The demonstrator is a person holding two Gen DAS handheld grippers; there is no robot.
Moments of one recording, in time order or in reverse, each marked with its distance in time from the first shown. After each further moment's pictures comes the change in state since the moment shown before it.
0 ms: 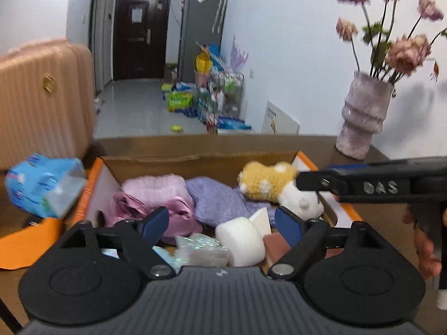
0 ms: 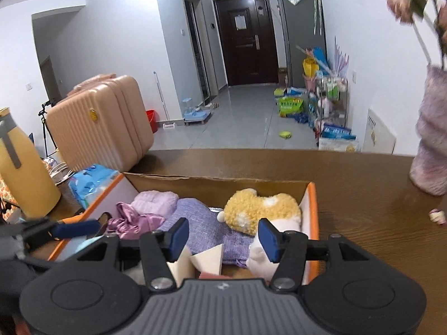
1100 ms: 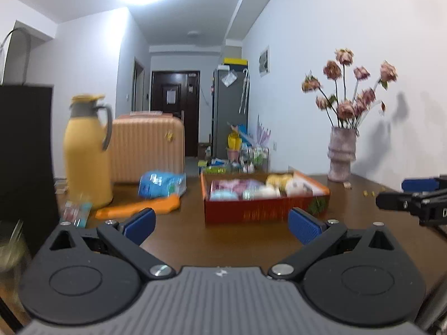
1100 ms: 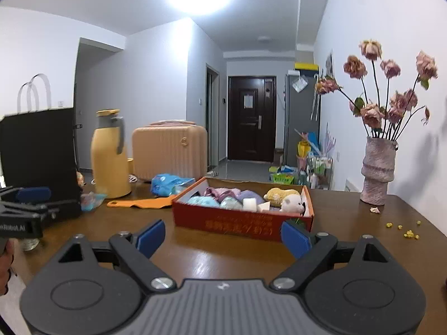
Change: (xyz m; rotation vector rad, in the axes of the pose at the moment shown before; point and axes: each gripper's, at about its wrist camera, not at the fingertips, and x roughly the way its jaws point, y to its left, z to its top) left arm -0.345 0.021 -0.225 0.030 -0.359 0.129; right arm -0.296 0.168 -0.240 -0.157 -0.361 -0.073
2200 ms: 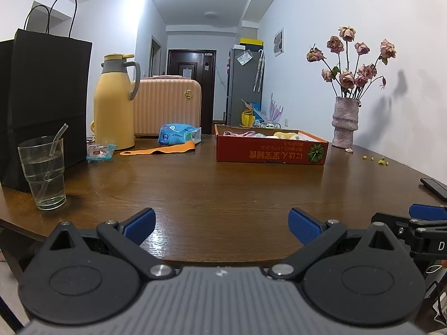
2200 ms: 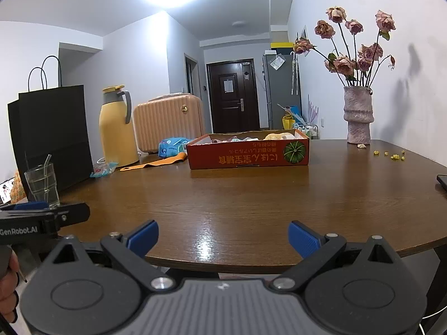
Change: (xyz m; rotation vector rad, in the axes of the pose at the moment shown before) left arm -0.077 -0.009 -0.087 -0.046 0.077 0.063; right arm -0.074 0.060 -0.117 0.139 0.055 -0.052
